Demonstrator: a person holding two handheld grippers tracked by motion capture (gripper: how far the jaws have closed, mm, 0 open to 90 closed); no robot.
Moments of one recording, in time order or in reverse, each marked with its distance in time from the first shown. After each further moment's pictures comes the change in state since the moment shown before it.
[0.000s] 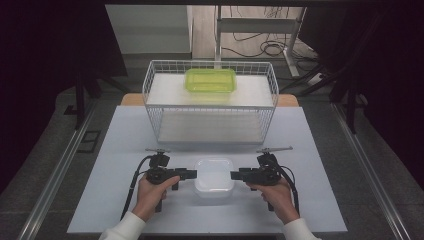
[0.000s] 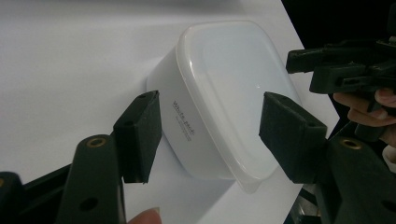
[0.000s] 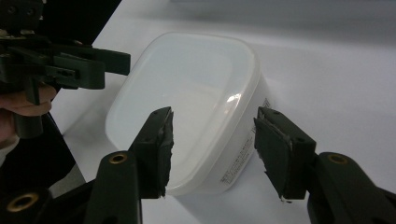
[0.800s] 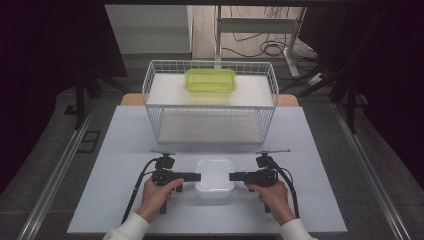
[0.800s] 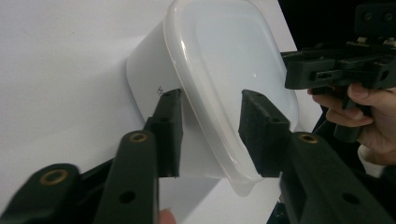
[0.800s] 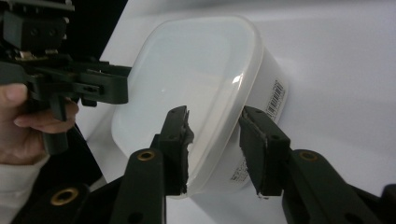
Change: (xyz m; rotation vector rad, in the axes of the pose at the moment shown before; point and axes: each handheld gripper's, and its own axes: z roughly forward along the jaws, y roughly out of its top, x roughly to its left) left arm 0.004 -0.003 0.015 0.047 -0.070 -0.059; right arm -0.013 -0.007 0.013 0.029 0.081 0.137
